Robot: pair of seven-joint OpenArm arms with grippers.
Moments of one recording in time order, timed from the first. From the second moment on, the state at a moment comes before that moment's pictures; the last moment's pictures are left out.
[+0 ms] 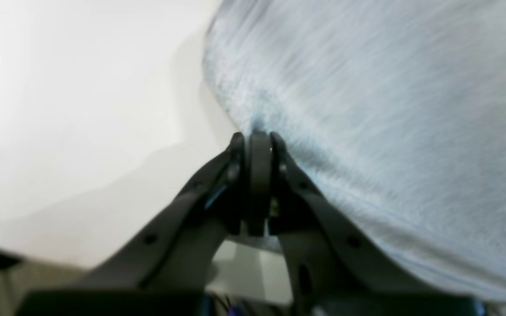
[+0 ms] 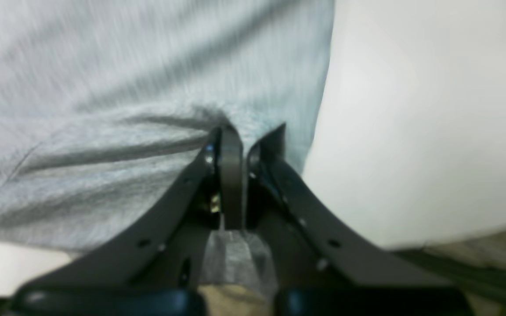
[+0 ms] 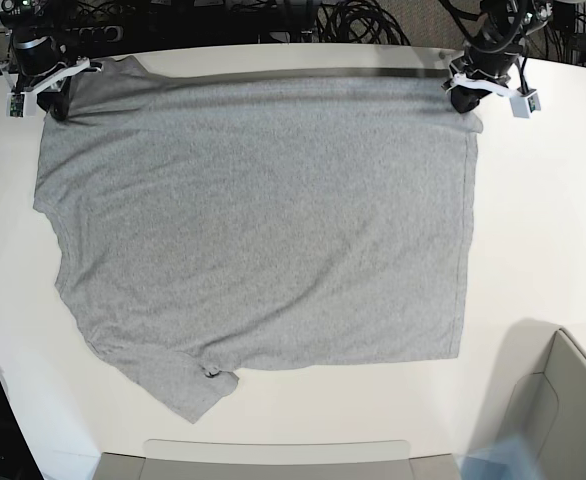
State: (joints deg) left arm 38.1 -5.0 -27.4 108.4 -45.0 -5.4 44.1; right arm -26.2 -2.4 53.4 108.3 14.2 44.6 -35.4
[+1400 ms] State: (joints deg) left arm 6.6 -8.1 -30.3 94.2 -44.8 5.4 60.7; right arm 4.7 -1.8 40.6 96.8 -14.5 44.6 -44.0
